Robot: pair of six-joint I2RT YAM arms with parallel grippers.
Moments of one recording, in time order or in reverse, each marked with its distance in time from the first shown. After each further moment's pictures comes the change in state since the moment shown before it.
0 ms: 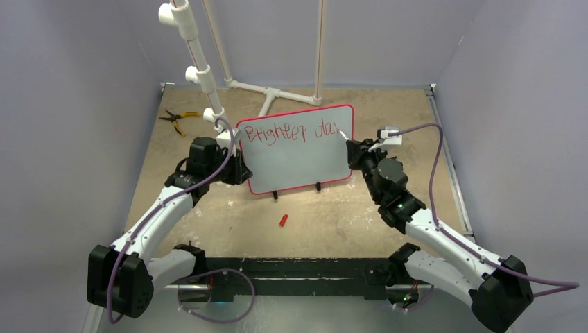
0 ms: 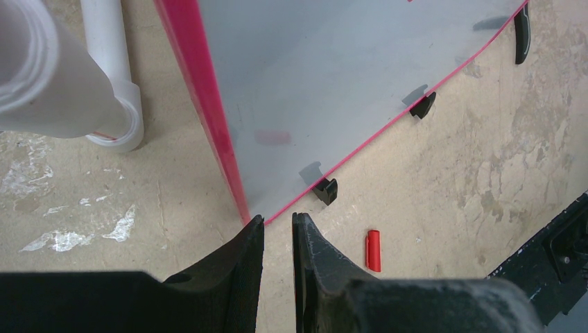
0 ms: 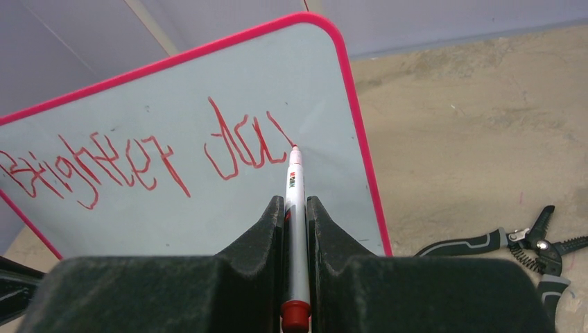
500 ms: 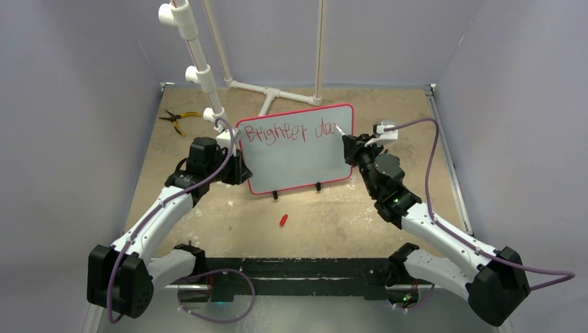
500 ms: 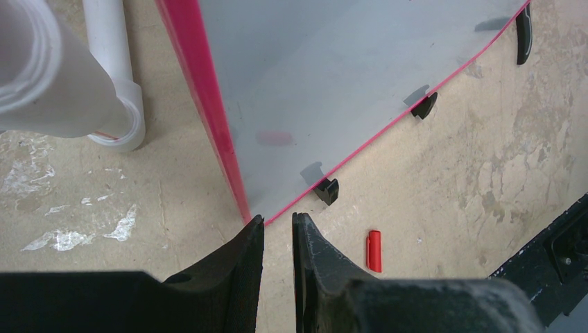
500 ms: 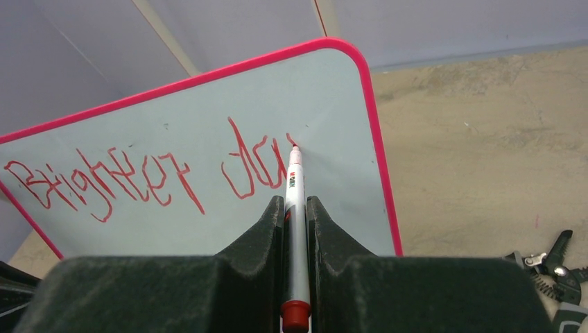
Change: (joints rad) left arm 0.000 0.000 0.000 0.000 -0.005 0.000; right arm 0.000 0.069 0.048 0.067 -0.019 -0.026
